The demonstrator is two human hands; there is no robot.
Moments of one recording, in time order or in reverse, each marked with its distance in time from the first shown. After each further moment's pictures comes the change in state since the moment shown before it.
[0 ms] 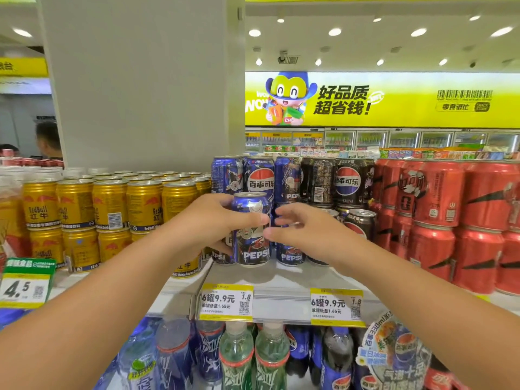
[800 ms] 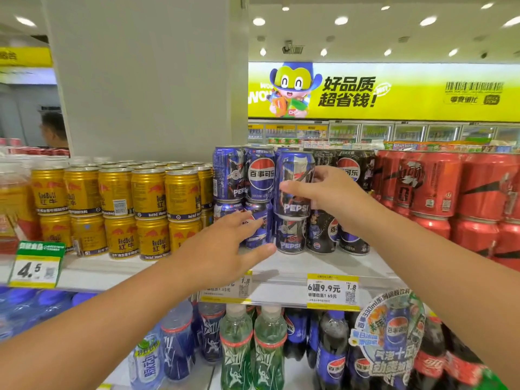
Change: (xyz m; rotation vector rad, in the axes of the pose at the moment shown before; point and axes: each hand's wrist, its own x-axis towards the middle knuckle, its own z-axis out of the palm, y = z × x) left_hand -0.025 -0.043 0.027 0.882 -0.049 0.223; right_hand 0.010 -0.011 -0.037 0.110 0.206 -0.041
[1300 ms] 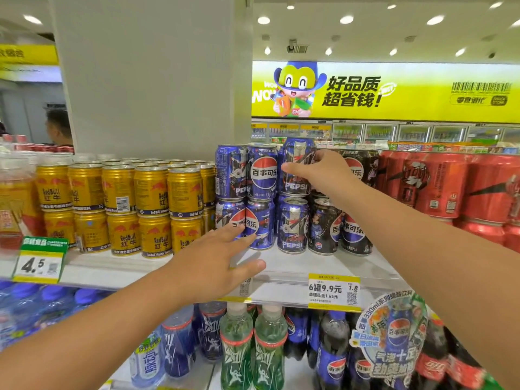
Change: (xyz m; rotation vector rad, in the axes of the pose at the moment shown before) left_hand -0.015 -0.012 0.011 0.128 -0.104 -0.023; right_hand 0.053 -0.001 0.002 -0.055 0.156 0.025
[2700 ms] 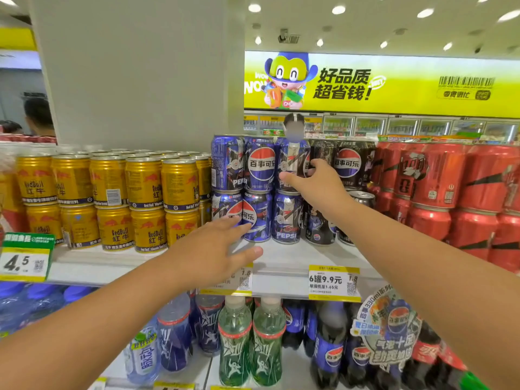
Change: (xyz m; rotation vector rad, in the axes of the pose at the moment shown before) left_hand 0.014 -0.013 0.003 -0.088 -0.003 -0.002; right_hand -0.011 0.031 0.024 -0.117 0.065 0.003
